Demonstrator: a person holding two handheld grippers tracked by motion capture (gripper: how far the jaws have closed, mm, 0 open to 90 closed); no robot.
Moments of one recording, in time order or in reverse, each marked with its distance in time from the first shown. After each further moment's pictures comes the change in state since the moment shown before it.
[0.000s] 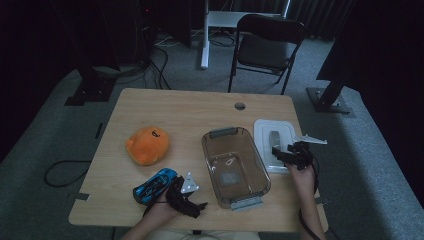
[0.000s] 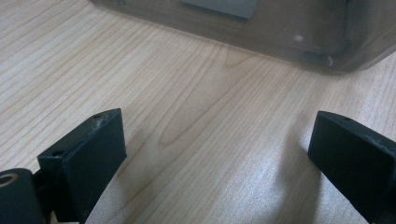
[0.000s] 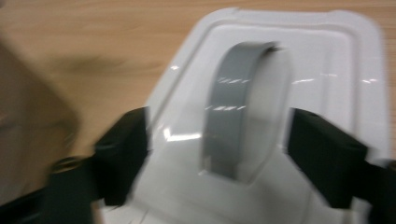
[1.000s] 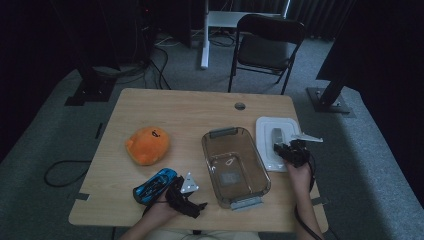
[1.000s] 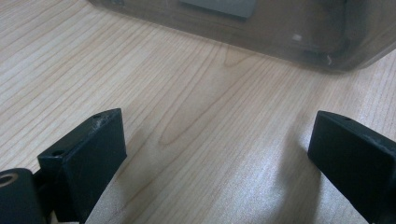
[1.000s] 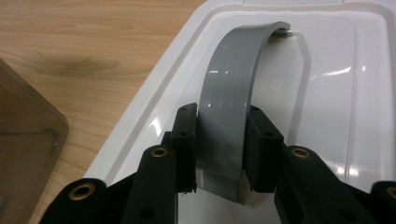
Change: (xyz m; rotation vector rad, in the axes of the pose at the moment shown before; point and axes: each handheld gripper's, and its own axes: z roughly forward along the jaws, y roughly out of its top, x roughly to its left) left arm 0.001 0.000 0.000 -0.001 -0.008 0.007; right arm -0.001 0.003 0.016 -0.005 -0.037 0.008
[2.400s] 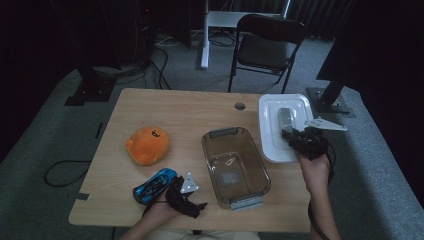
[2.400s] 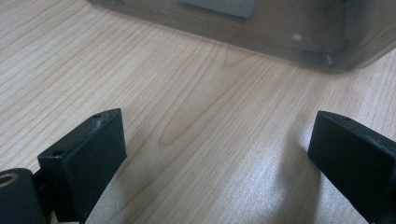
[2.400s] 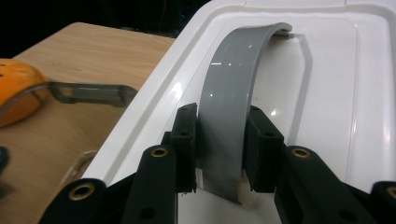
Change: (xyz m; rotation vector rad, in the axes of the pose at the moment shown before) left arm 0.000 0.000 0.000 -0.001 0.001 0.001; right arm 0.055 0.068 -0.109 -0.125 0.003 -0.139
